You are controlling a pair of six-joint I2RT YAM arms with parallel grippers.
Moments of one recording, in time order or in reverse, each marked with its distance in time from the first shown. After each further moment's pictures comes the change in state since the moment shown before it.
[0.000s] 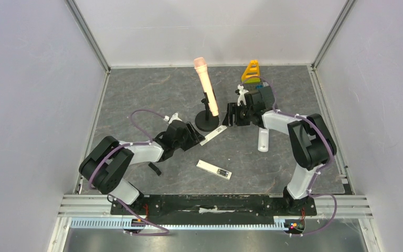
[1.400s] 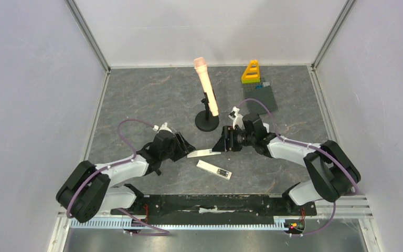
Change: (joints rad) left arm 0.028 -0.279 -0.180 -0.114 0.065 0.003; right arm 0.192 -0.307 -0.372 0.188 -0.263 0.277
